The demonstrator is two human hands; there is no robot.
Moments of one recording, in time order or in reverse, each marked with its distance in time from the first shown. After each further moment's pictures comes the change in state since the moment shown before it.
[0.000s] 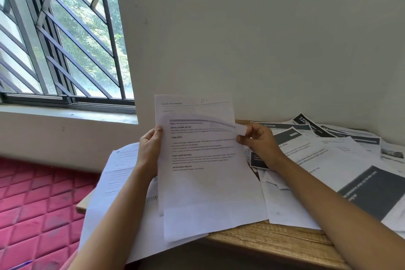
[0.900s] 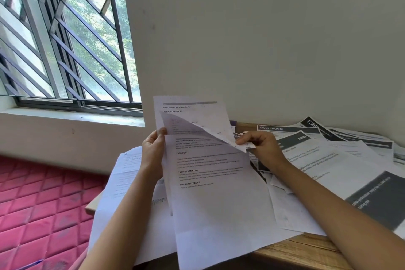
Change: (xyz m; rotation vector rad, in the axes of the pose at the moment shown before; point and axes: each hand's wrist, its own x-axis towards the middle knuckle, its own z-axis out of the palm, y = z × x) left_hand -0.004 0.006 -0.001 -0.058 0.039 -0.003; right_hand -0.002 0.003 0.009 -0.221 -0.035 -0.136
